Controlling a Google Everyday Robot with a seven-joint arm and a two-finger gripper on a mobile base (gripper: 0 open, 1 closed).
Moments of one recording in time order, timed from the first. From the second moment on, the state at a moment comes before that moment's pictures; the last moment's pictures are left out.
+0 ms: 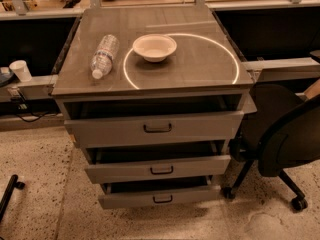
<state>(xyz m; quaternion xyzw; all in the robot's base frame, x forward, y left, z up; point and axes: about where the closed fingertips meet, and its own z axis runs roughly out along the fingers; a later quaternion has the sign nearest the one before) 0.342 -0.323 1.163 -0.54 0.76 -0.29 0.24</state>
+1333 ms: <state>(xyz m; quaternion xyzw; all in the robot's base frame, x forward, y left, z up) 0.326 -0.281 1.061 -0.59 0.75 -0.20 0.23</state>
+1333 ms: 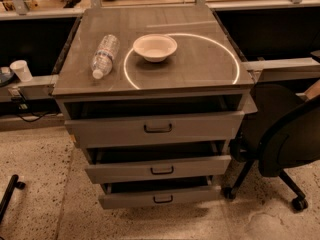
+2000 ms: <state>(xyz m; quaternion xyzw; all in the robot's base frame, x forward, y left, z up) 0.315 -0.265 1.025 -0.60 0.75 -0.17 0.21</state>
